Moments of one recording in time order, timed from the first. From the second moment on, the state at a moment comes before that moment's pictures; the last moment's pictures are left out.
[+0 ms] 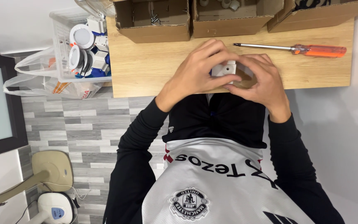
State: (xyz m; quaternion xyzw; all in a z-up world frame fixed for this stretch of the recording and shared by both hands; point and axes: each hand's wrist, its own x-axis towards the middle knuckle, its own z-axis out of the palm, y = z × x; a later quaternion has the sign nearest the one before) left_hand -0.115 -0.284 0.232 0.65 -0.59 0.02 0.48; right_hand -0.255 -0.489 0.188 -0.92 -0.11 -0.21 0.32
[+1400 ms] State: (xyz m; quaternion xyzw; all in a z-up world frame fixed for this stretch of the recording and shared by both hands) left_hand -0.087 -0.303 0.281 0.57 -0.68 0.09 0.45; right_hand -0.255 -0.482 0.212 -0.91 -0.11 -0.18 0.35
